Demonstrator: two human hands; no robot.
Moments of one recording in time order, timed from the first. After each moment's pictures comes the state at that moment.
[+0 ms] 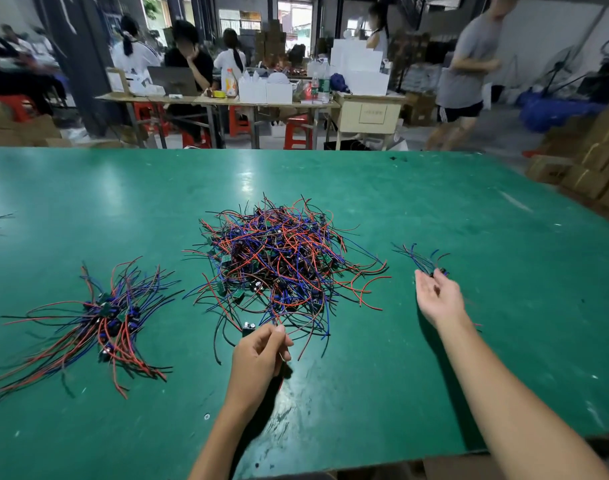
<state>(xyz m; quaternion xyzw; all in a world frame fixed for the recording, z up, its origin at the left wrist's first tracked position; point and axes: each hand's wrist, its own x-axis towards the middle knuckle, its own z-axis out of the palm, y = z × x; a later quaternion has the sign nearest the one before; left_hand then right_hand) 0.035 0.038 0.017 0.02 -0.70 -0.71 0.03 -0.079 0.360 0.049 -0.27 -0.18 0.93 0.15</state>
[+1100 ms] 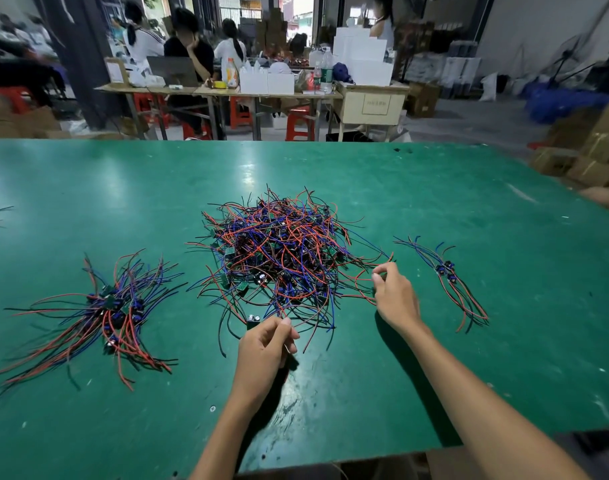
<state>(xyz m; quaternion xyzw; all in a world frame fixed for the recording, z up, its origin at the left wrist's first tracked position) 0.037 0.040 0.022 0.02 -0.69 -0.73 0.03 -0.068 0.285 0.023 -0.11 -0.93 0.31 0.14</state>
